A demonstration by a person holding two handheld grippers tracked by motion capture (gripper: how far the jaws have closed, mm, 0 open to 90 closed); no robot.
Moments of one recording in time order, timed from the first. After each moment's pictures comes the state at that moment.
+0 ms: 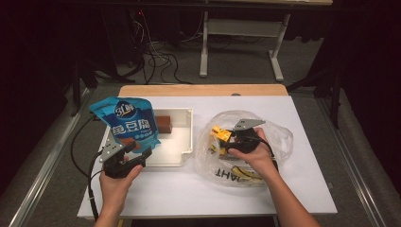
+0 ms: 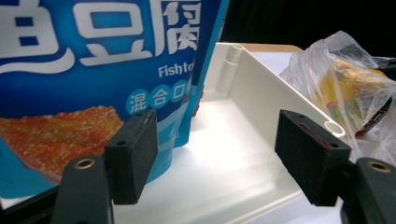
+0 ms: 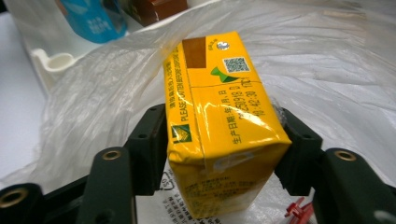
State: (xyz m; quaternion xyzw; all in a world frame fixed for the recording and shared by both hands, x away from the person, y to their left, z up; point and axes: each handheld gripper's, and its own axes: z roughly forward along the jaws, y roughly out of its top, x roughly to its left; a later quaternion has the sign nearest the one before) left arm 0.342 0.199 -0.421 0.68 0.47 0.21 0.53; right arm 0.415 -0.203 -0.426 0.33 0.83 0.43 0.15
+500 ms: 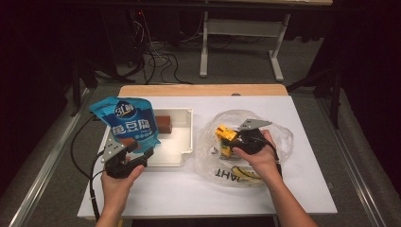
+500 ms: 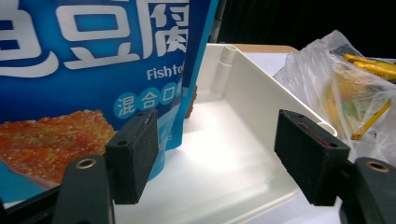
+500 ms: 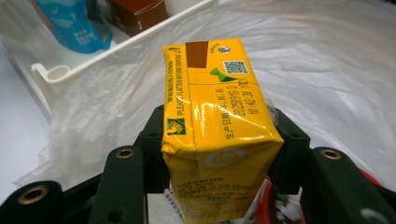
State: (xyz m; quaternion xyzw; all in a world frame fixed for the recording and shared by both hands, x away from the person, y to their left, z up) left arm 0.342 0.195 -0.420 0.68 0.47 0.20 0.53; right arm 0.400 -0.215 -0.411 0.38 0.81 0.42 0.17
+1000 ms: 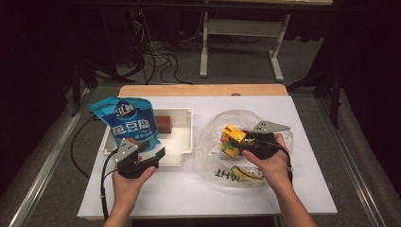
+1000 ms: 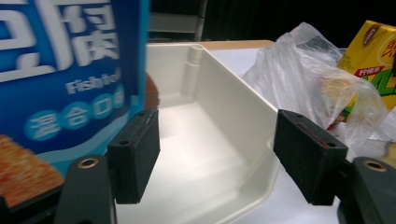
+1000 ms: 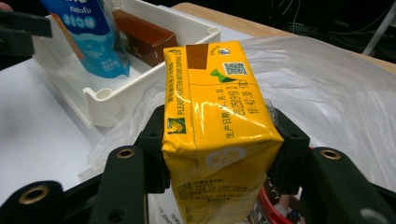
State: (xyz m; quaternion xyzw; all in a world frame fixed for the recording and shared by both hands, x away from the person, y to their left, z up) left arm 0.341 0.160 -0.418 0.70 0.43 0.19 0.53; right arm 0.365 -0.233 -0.381 0.38 0.78 0.46 0.18
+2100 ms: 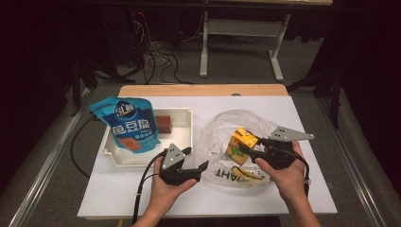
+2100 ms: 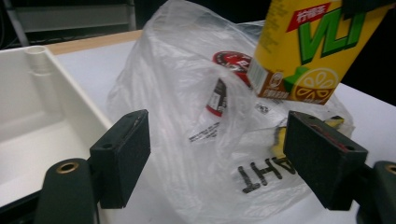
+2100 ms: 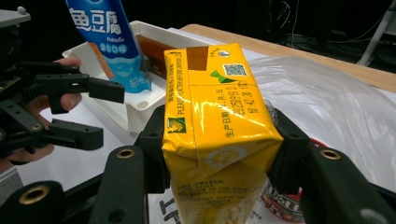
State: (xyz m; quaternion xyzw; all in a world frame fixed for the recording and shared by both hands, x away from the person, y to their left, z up) left arm 0.322 0.054 -0.414 0.76 0.33 0.14 0.54; right arm 0.319 -0.248 -0.348 0.39 0.76 0.49 0.18
